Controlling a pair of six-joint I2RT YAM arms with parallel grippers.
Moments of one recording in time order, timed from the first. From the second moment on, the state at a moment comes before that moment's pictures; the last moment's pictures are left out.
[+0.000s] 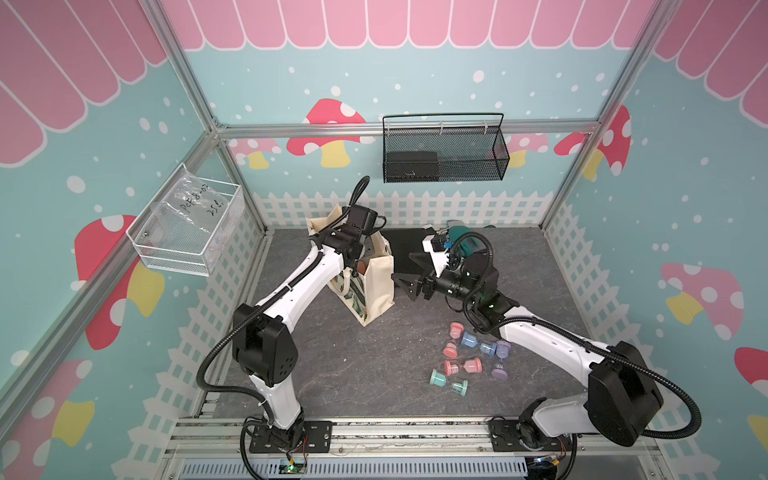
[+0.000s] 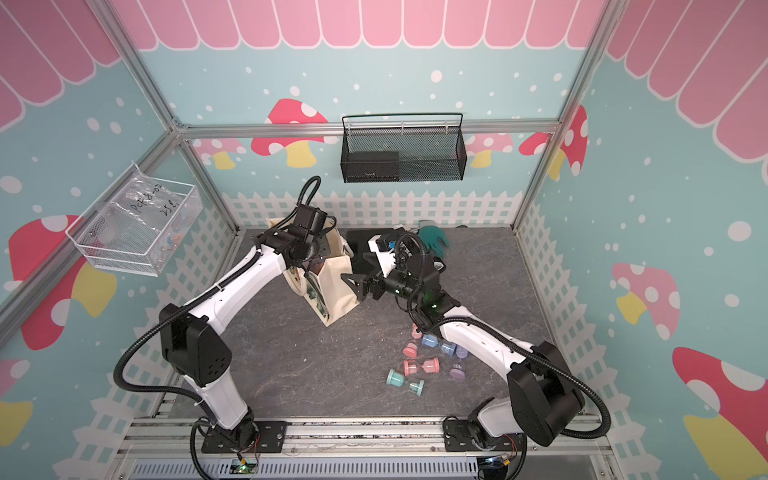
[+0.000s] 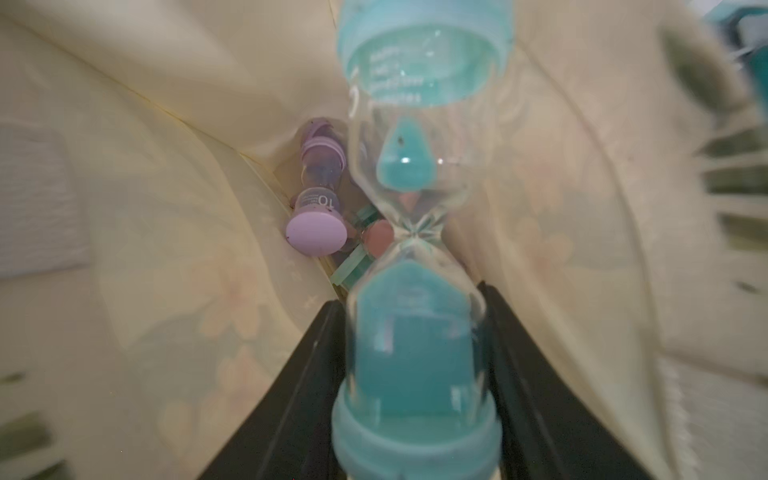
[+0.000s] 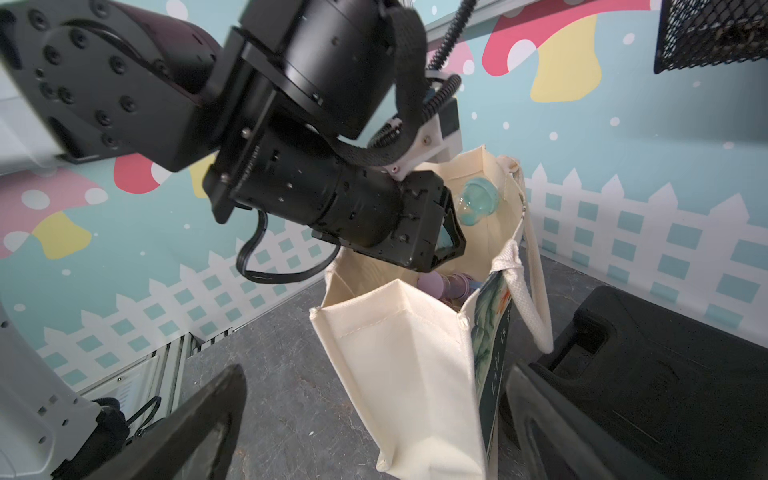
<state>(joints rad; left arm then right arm) -0.43 1.82 1.73 -0.83 -0.40 -0.63 0.62 1.40 0.93 0.44 -0.47 0.22</state>
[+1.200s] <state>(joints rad) -0.43 1.93 1.80 -0.86 -0.43 -0.67 0.62 1.39 0.93 0.40 -0.37 0.20</state>
